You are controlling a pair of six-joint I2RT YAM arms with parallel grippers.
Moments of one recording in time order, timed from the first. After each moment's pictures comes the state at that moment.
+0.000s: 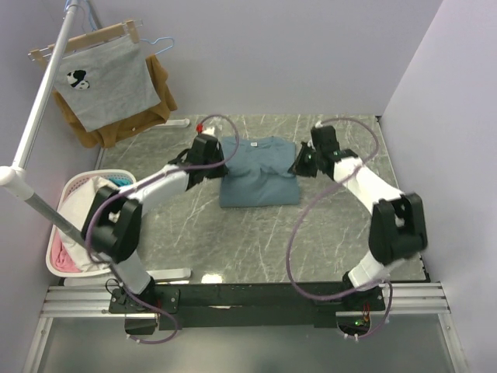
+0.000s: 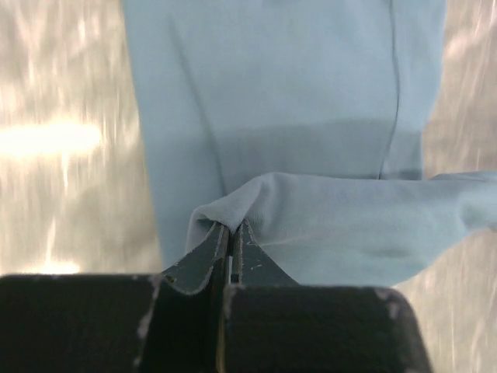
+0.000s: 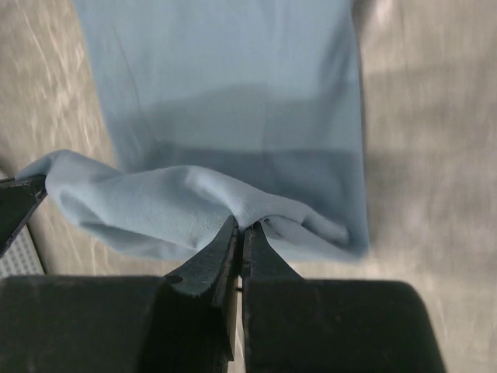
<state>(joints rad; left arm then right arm) -0.51 1.66 1.12 -0.16 -0.04 -0.59 0.27 1.57 1.14 -0.40 -0.17 0.61</state>
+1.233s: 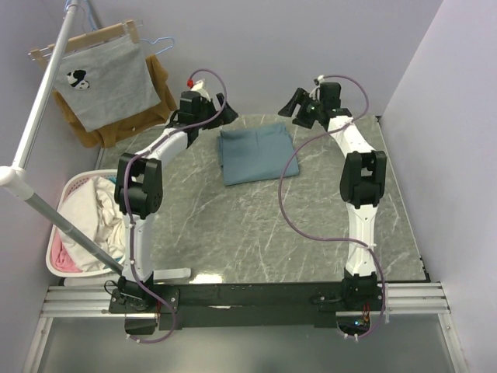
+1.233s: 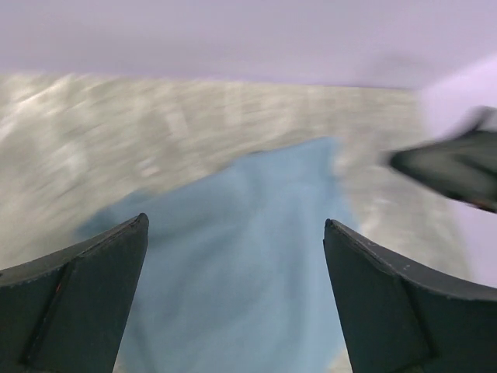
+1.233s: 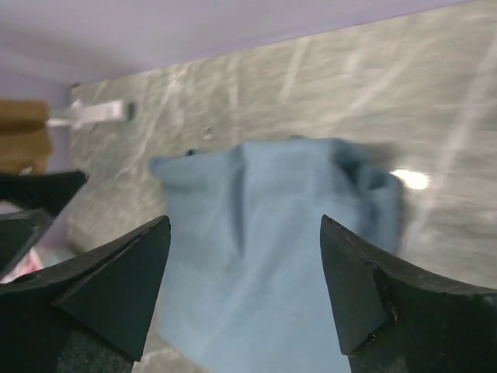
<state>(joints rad) -0.27 2.21 1.79 0.05 0.25 -0.53 0.09 2.36 2.10 -0.30 -0.48 0.56</state>
